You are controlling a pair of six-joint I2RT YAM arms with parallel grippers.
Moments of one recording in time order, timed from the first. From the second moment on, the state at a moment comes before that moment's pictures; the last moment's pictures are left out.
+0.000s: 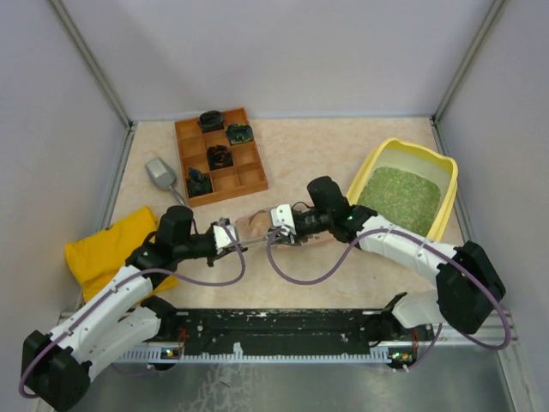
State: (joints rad) left arm -0.53 0.80 0.51 -0.26 0.63 0.58; right arm 0.74 1.32 0.85 -0.12 -0.81 -0.78
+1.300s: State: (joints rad) left arm -0.52 0.76 0.51 -0.28 0.58 0.60; right arm 0.89 1.42 1.08 -0.42 -0.43 -0.83
